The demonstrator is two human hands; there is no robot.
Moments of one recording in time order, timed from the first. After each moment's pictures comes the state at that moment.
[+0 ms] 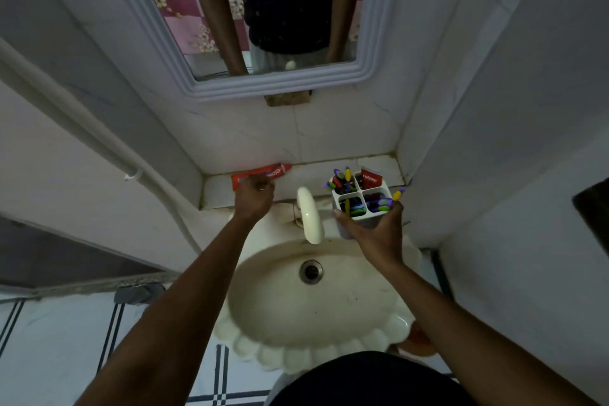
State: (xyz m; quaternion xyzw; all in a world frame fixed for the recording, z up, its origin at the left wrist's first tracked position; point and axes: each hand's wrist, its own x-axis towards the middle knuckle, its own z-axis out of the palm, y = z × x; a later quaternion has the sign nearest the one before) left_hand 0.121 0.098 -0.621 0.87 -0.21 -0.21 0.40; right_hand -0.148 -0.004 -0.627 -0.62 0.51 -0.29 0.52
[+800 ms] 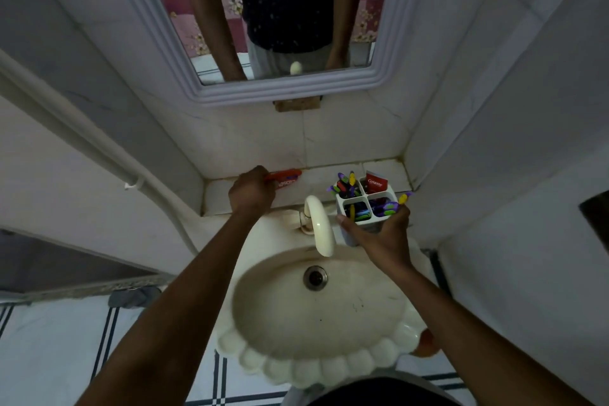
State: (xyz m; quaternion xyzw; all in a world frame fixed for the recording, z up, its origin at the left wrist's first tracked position) left_hand 0.160 0.085 -0.614 0.92 -0.32 -0.09 0.20; right_hand -0.130 -0.011 -0.632 -0.62 0.51 -0.26 0.53
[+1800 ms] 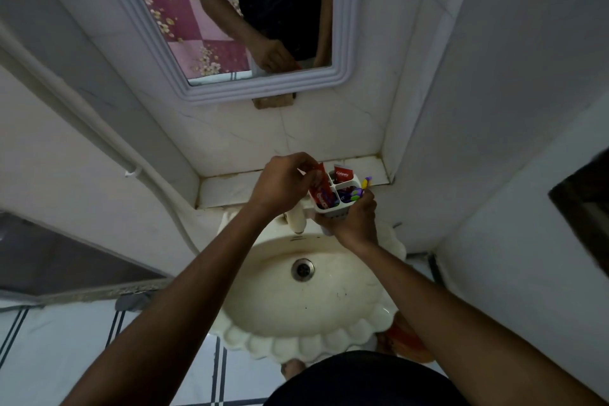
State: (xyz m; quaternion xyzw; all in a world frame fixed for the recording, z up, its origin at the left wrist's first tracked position) left_hand 0.021 0.076 -0.502 0.79 -0.52 -0.09 0.31; right_hand -0.141 -0.006 -0.625 -0.69 0.51 -0.19 0.48
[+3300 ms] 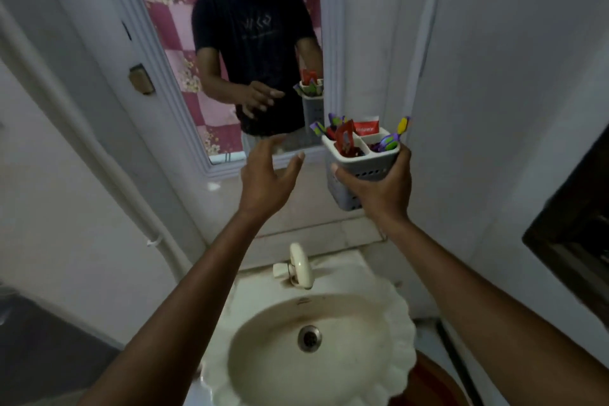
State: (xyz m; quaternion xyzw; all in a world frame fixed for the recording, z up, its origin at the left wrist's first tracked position) left_hand 0.041 0.079 -0.371 0.75 -0.46 0.06 0.46; right_hand -0.144 -0.037 -0.405 -0.63 0.39 -0.55 0.39
